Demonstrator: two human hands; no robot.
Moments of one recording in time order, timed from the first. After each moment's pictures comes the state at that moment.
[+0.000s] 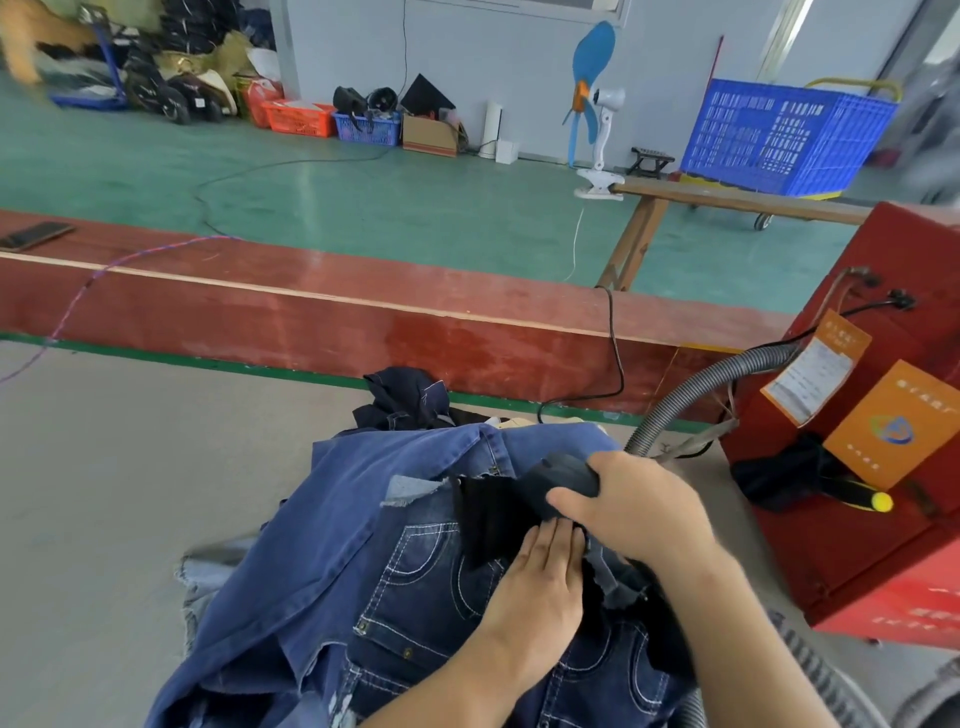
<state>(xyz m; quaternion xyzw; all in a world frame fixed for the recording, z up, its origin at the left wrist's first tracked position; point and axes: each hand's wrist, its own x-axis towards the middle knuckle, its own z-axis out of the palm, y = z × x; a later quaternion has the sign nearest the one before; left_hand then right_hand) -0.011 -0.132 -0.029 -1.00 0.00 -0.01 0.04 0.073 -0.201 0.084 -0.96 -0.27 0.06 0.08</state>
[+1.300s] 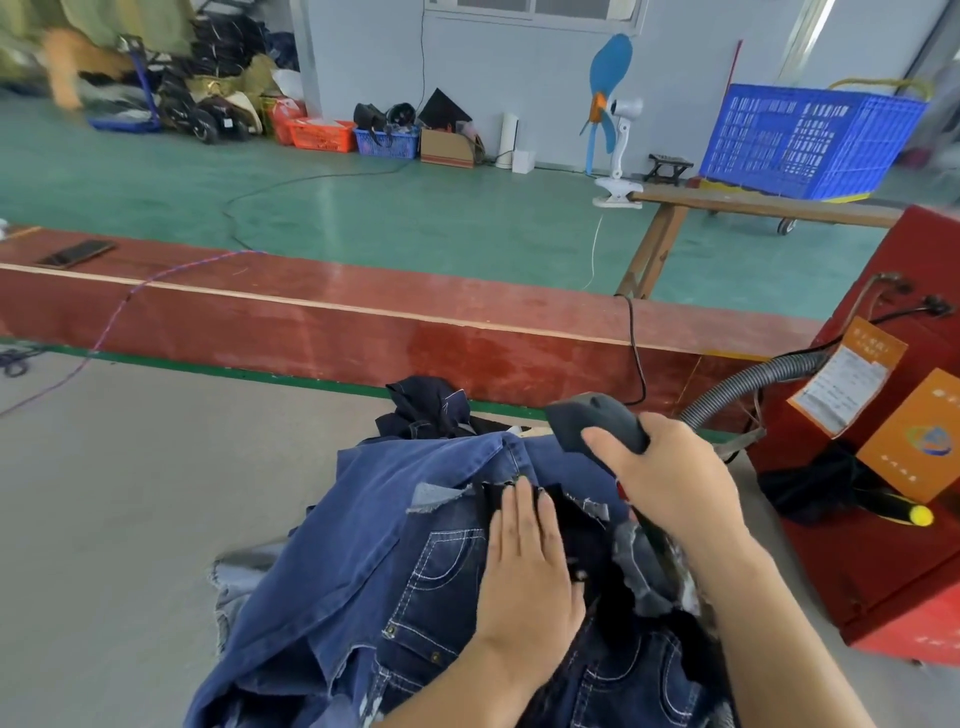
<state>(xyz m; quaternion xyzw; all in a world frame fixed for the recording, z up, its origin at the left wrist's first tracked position) -0.025 -0.113 -0.011 -0.99 -0.13 -0.06 -0.03 0.079 -0.192 0.101 -0.93 -0.20 -0.01 0.29</state>
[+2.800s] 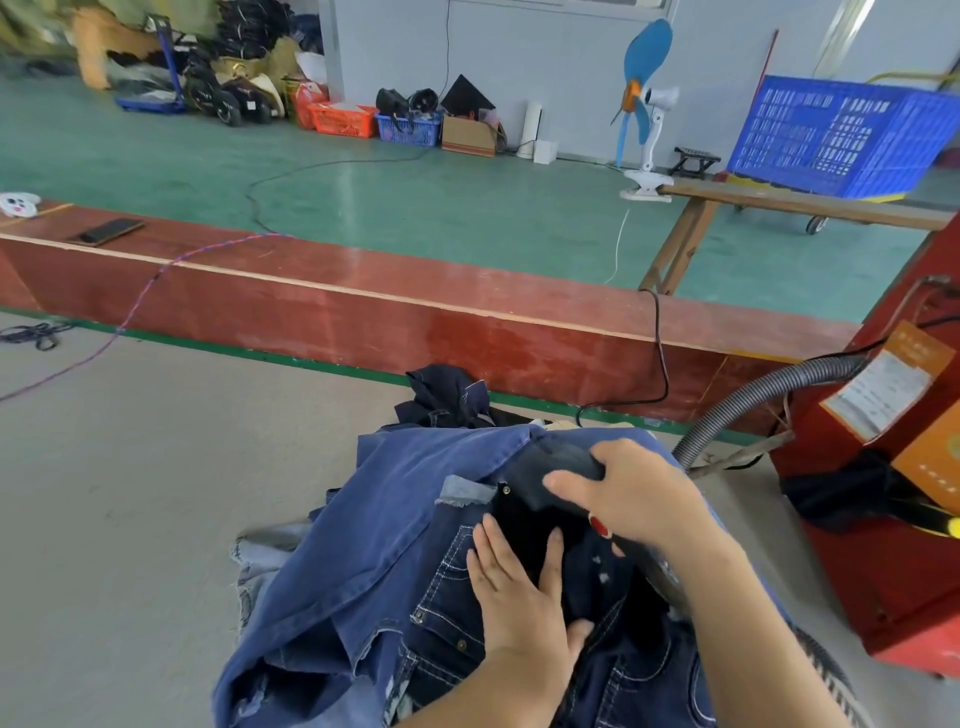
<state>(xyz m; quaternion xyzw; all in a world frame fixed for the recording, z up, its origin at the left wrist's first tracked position) -0.034 -0.110 -0.029 -0.95 -0.23 0.20 -0.06 0.063 -0.158 0.086 -0.94 -0.29 0.14 0.15</state>
